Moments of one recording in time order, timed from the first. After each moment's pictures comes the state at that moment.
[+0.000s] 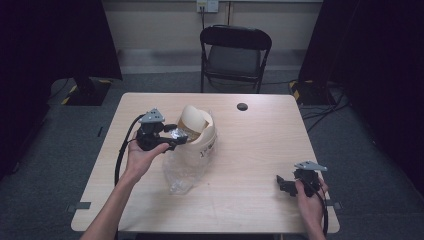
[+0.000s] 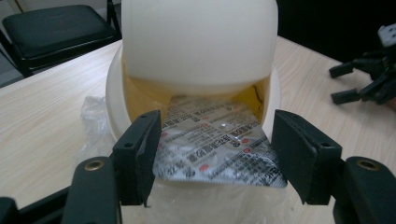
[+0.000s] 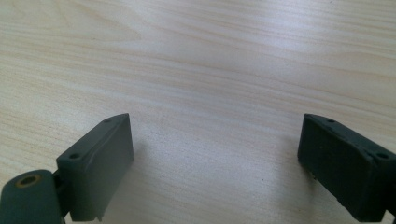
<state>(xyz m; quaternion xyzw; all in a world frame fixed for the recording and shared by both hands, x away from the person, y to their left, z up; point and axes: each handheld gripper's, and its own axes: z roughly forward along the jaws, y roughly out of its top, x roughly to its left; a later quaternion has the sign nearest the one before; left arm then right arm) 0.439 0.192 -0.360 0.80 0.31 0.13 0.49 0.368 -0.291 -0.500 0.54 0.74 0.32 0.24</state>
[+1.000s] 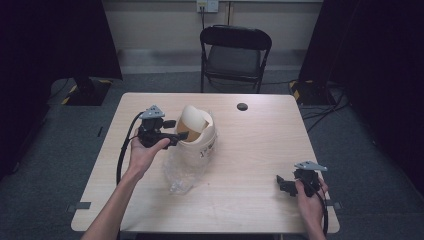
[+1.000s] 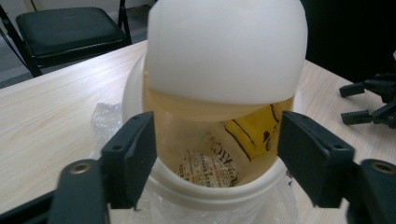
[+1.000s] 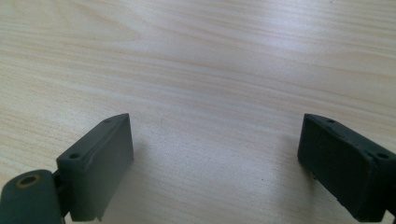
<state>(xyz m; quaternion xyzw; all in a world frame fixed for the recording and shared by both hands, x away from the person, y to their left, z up) 0.445 0.194 -0.364 0.79 0.34 0.14 0.50 0.368 -0.291 -0.500 0.54 0.74 0.32 0.24</state>
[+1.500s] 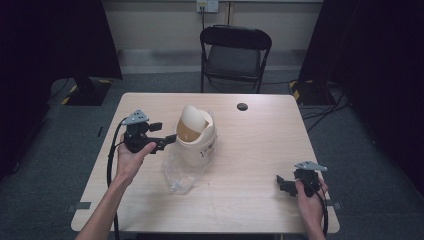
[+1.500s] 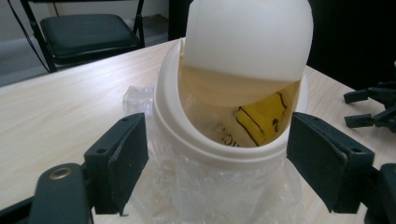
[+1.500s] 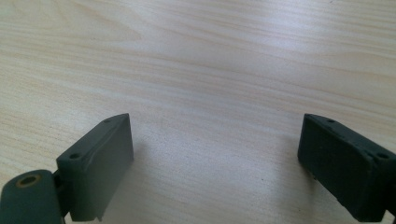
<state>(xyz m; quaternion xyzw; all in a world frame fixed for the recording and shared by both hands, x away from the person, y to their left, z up) 0.427 0.226 -0.368 0.76 0.37 0.14 0.51 0.368 -0.291 -0.500 0.54 0.74 0.32 0.24</state>
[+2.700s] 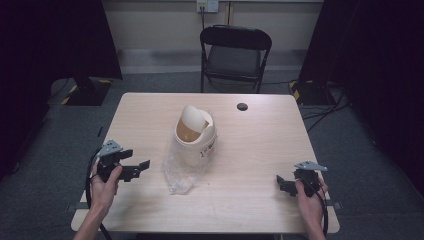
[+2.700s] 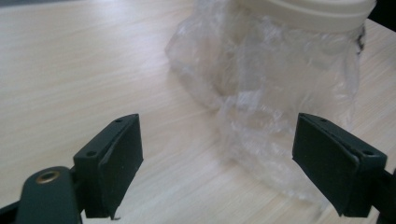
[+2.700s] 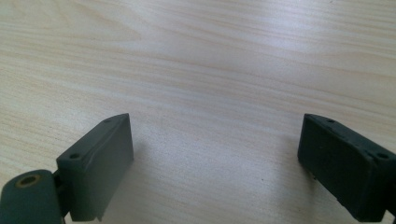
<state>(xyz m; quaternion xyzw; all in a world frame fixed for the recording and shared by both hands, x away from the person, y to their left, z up) 0.365 0.294 -0.426 0.75 0.45 0.18 0.45 0.368 -0.291 -0.500 0.54 0.74 0.32 0.24</state>
